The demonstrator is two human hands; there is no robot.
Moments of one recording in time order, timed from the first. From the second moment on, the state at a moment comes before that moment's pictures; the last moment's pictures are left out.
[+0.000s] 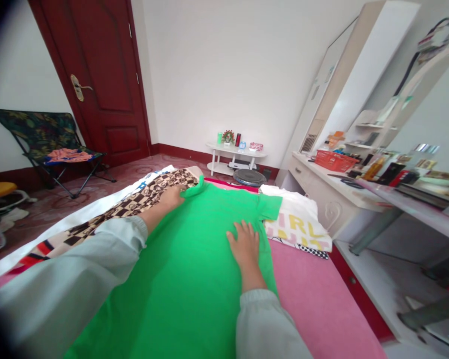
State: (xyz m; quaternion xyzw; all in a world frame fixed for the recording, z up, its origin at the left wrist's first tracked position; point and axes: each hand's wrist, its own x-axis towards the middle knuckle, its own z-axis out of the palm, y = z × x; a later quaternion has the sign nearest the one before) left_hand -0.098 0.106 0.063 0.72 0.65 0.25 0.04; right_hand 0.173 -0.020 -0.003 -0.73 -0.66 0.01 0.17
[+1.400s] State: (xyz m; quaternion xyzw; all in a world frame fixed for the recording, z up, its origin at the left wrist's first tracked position) left_hand -0.081 -0.116 0.115 0.77 0.31 -0.01 0.55; right_hand 0.185 -0.014 -0.012 -0.69 -0.68 0.02 0.25
